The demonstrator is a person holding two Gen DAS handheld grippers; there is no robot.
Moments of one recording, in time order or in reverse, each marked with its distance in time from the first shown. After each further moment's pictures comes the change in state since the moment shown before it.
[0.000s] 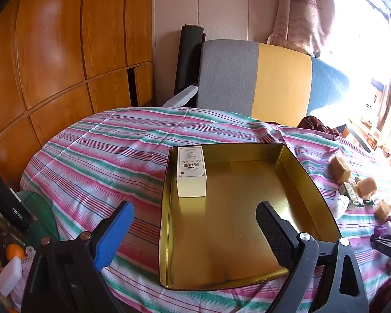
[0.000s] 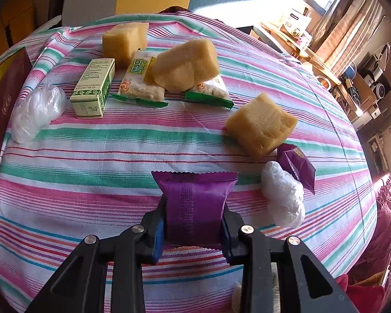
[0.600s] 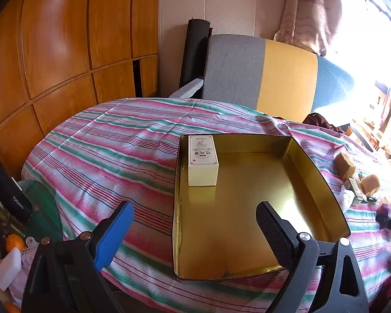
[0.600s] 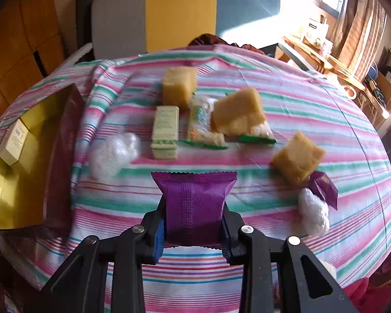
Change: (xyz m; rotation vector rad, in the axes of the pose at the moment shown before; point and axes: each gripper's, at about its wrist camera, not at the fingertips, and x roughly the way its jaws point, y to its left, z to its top) left arm 0.004 0.019 -0.012 -0.030 0.035 0.003; right arm -0.069 0.031 0.024 0.020 -0.122 0.240
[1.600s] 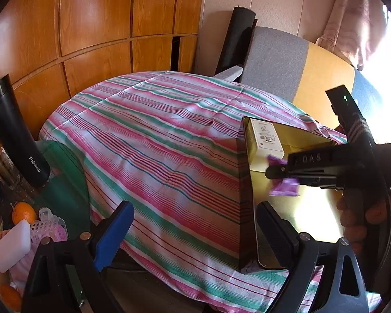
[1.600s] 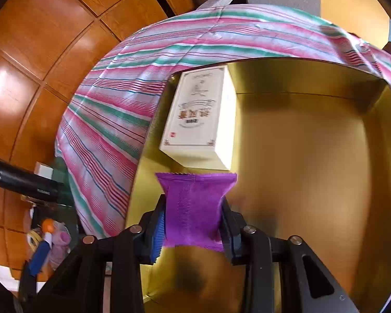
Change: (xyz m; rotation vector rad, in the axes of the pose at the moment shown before) left arm 0.019 0.087 -0.019 -0.163 0.090 0.084; right arm 0.072 0.341 0.056 -0.249 0.317 0.588
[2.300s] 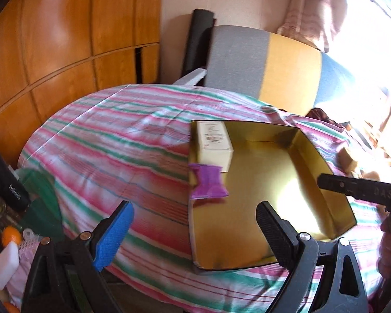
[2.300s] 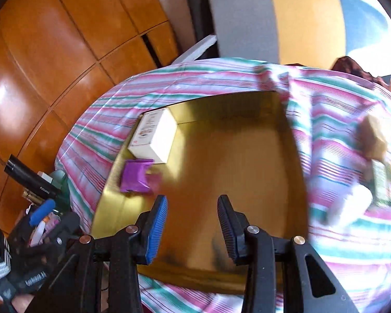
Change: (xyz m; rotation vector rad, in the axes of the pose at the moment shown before) left arm -0.017 -0.067 0.001 0.176 -0.035 -0.124; right arm -0.132 -0.075 -0.092 0.003 -0.290 -0.104
